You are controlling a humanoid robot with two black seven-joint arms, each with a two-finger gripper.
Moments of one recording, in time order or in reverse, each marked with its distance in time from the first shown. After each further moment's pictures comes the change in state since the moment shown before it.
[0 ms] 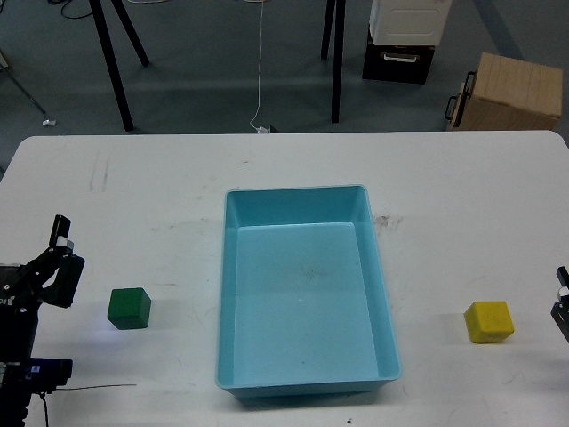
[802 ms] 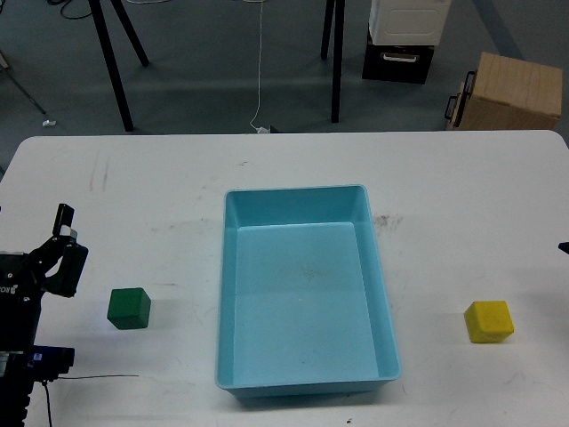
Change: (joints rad) left arm -0.036 -0.001 0.003 0.003 0.021 0.000 0.005; right arm 0.284 -0.713 -0.178 -0.004 -0.502 -0.129 -0.101
